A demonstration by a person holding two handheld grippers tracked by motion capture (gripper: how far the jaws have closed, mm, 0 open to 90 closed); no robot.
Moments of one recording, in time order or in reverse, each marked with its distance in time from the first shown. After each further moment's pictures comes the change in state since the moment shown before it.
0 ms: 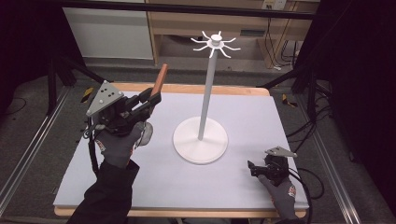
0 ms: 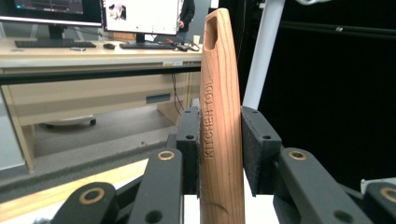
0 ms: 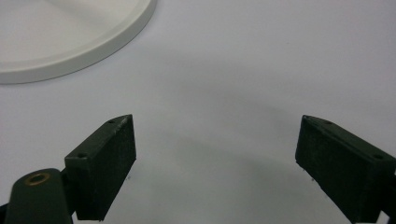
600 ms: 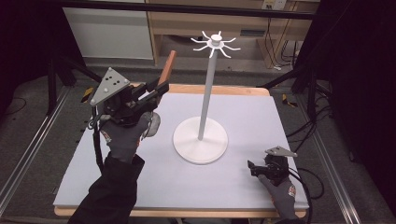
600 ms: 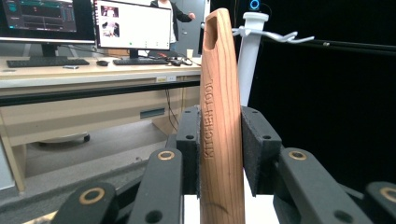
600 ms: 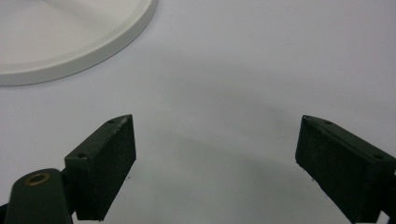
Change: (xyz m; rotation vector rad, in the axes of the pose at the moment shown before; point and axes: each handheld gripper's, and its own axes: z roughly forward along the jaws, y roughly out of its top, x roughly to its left) left arm -0.014 0.027 0.012 -0.043 -0.018 0.024; right arm 0.000 0.000 0.001 -0.001 0.000 0.003
